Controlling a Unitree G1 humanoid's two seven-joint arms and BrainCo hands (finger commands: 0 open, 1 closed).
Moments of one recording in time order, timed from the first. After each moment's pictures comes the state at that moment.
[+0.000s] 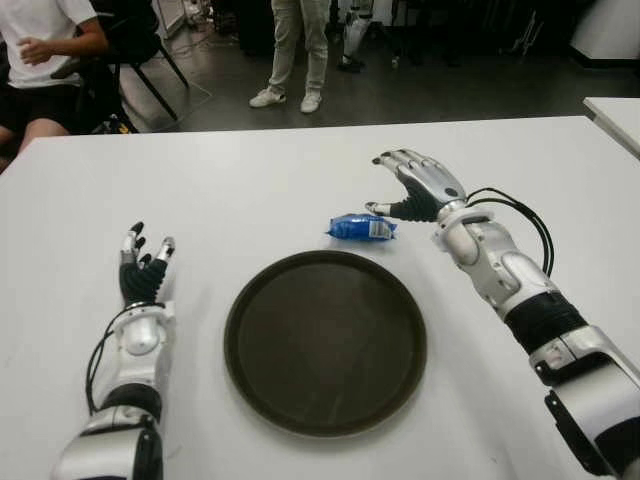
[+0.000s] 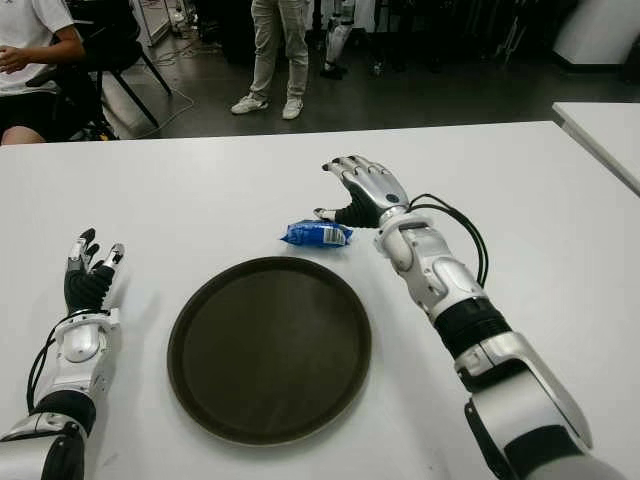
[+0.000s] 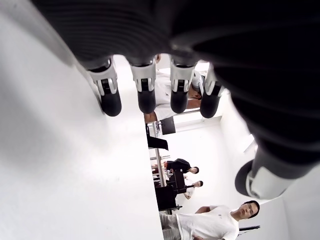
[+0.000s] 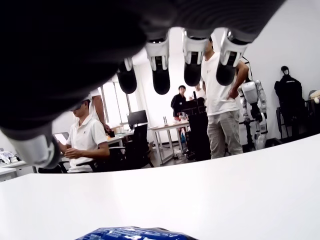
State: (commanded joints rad) left arm -0.43 0.18 0.21 1.14 0.01 -0.59 0.25; right arm -0.71 -0.32 0.43 0.61 -0.73 -0.09 -0.05
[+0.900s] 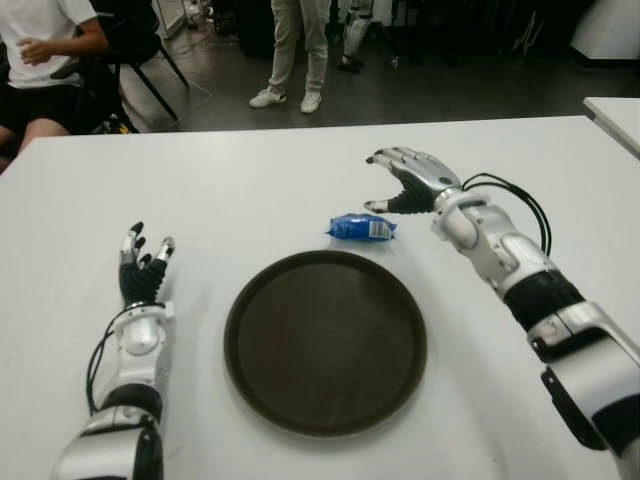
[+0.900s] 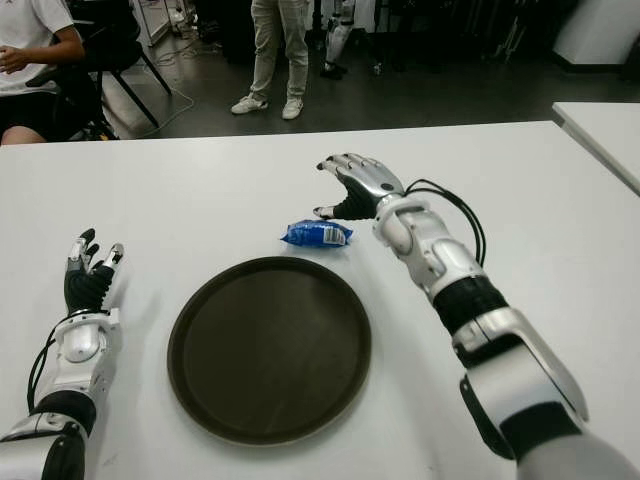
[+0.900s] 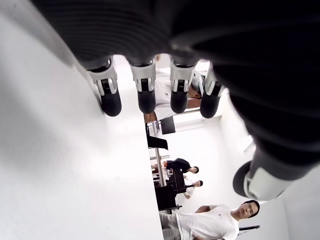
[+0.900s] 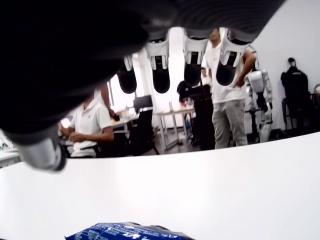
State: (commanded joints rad) left arm -0.43 0.17 0.22 1.14 -0.02 -0.58 0.23; right arm -0.83 -0.31 0.47 0.77 -0.73 -0.15 0.07
